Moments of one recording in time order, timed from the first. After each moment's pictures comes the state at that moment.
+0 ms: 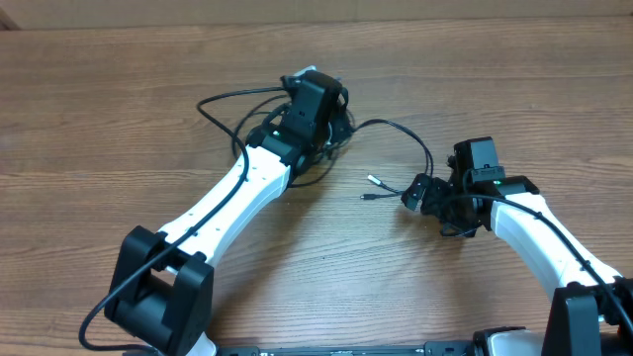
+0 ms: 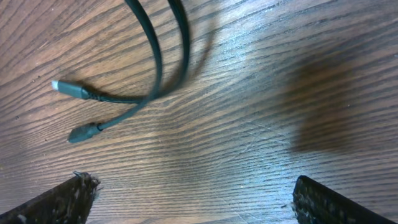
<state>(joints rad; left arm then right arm) -0.53 1.78 1.34 -0.36 -0.12 -0.84 0.12 1.49 0.80 -0.61 -0.24 0.54</state>
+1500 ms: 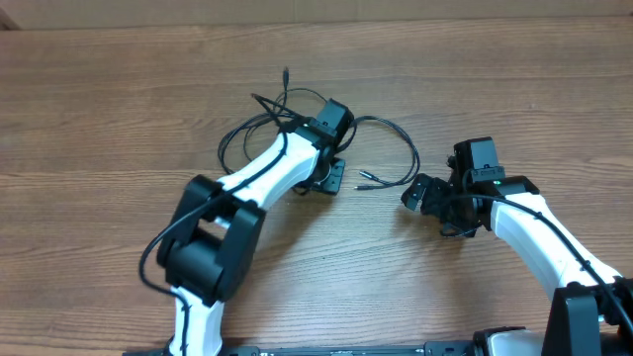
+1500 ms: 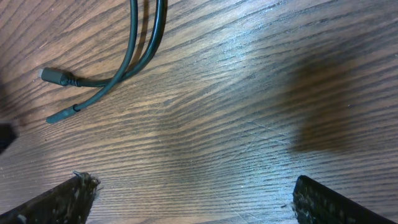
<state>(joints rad) -0.55 2.08 1.44 -0.79 -0.03 -0.31 0.12 1.49 0.80 -0.61 -0.24 0.54</state>
